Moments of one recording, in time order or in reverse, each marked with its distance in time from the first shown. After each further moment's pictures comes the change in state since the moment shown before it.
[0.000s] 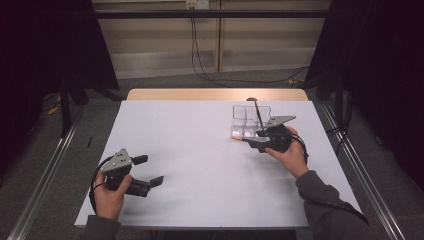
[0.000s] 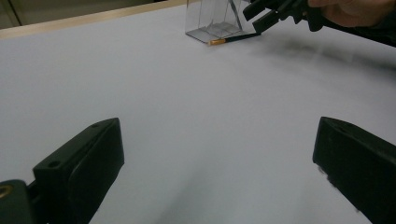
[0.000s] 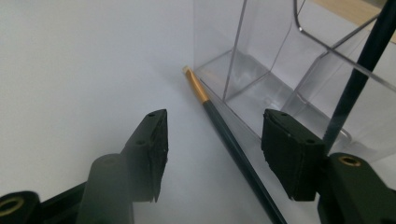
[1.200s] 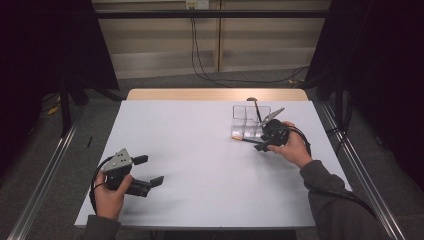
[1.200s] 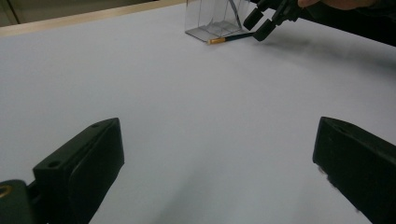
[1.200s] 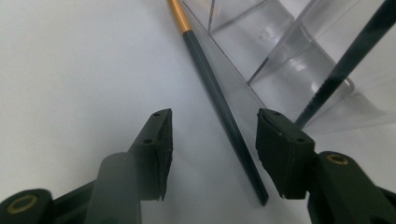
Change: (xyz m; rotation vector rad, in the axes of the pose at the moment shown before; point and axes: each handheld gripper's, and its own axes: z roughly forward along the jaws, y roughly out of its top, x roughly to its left) left arm 0.001 -0.001 0.001 0.003 -0.005 -0.004; right arm -0.017 0.010 0.010 0.333 0.022 -0.045
